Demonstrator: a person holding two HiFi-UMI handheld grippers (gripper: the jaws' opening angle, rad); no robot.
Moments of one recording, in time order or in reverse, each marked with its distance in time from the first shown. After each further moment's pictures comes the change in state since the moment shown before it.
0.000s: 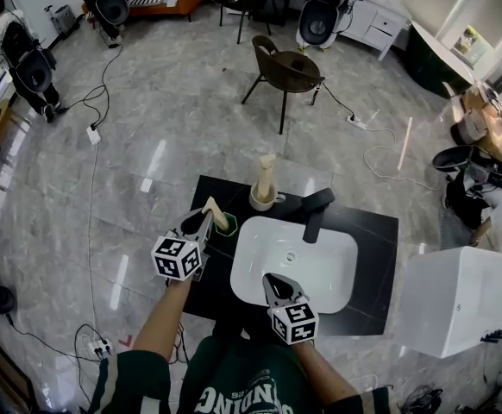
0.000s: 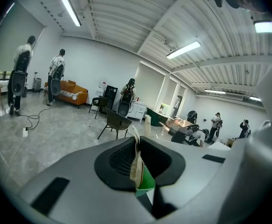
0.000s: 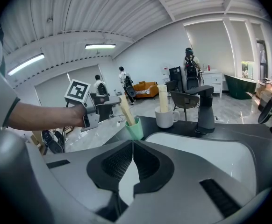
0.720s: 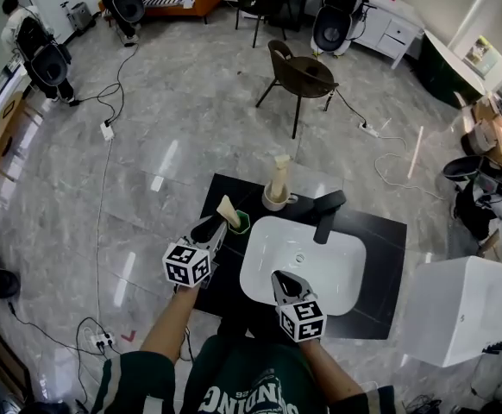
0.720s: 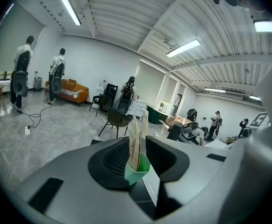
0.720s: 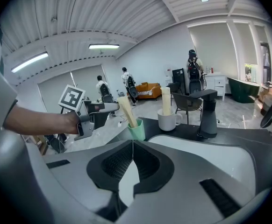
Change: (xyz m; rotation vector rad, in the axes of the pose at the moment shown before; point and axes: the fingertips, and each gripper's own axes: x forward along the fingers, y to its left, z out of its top) left arm -0.027 -0.009 -0.024 0.003 0.022 0.002; right arm -0.002 0.005 0.006 -0.035 -0.009 0.014
